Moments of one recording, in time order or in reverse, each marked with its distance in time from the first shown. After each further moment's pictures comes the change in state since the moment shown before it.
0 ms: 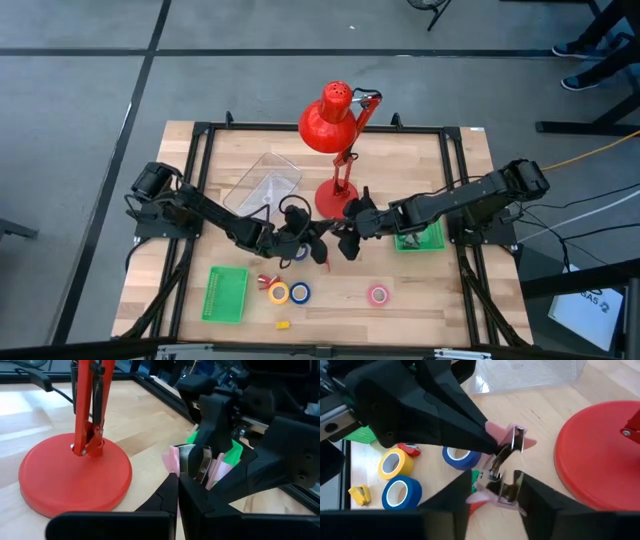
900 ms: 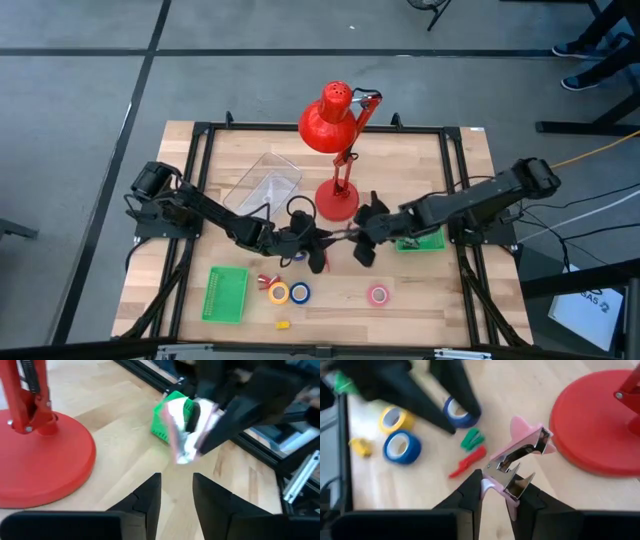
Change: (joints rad) left arm 0.012 -0.005 0.000 -0.009 0.239 0.031; right arm 0.069 -0.110 -0.002 -0.224 -0.049 -0.020
